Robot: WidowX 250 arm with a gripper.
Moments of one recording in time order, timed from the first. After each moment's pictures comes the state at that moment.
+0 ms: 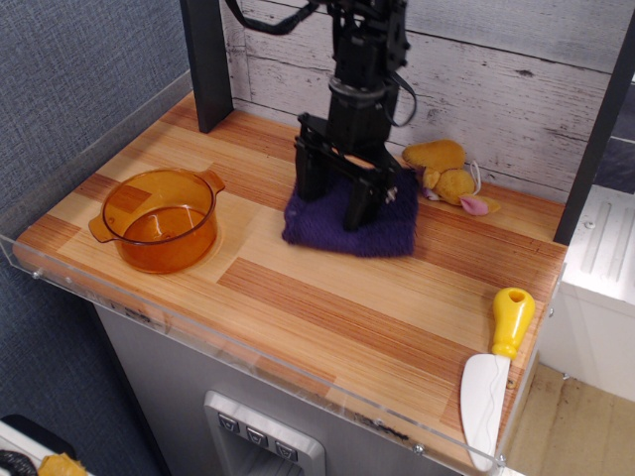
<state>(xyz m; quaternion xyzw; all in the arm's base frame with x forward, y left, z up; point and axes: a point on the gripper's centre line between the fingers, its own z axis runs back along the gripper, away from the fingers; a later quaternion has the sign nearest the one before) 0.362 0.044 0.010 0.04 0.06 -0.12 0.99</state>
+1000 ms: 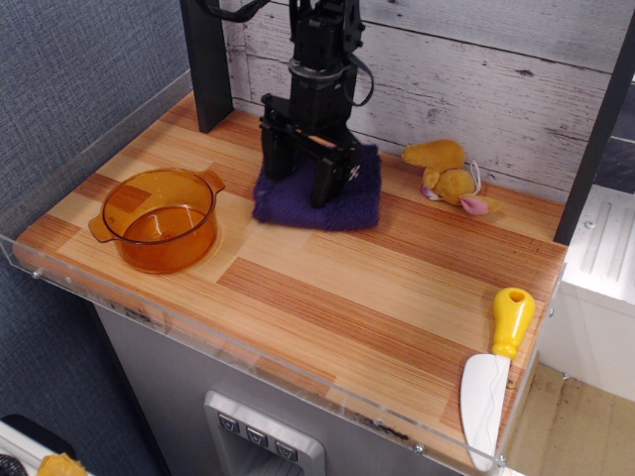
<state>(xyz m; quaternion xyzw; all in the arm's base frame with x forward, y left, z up) 0.358 0.063 0.018 0.05 0.06 -0.12 0.99</state>
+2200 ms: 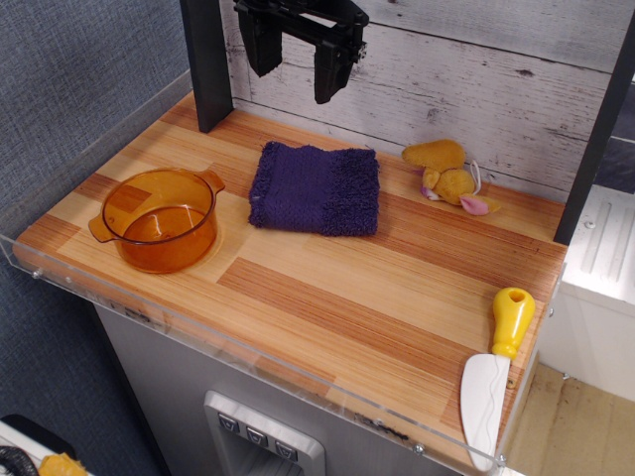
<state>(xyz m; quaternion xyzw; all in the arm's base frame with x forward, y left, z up) 0.354 0.056 0.130 0.06 -0.09 -0.05 0.99</state>
